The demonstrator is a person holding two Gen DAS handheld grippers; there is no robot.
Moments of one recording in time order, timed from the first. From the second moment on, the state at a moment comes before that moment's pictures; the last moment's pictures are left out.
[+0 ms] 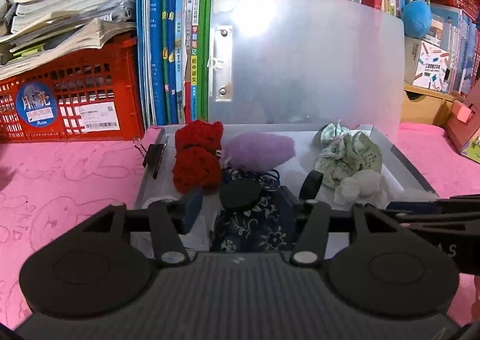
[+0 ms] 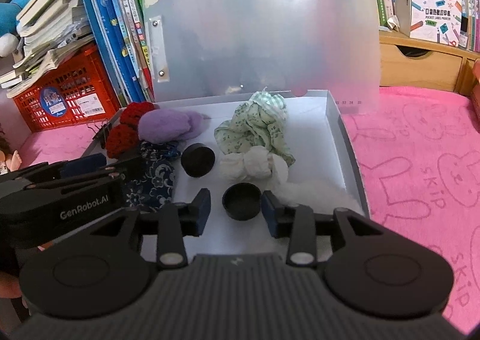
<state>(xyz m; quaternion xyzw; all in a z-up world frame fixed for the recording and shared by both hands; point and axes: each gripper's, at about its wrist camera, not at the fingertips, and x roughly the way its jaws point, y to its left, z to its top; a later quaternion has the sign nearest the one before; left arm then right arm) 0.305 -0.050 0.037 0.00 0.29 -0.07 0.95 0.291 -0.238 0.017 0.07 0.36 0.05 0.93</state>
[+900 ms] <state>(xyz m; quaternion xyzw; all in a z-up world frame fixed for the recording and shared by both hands) 0.175 -0.048 0.082 0.04 0.26 -0.12 0.96 0.168 -0.227 0.053 0.02 0.29 0.11 0.95</state>
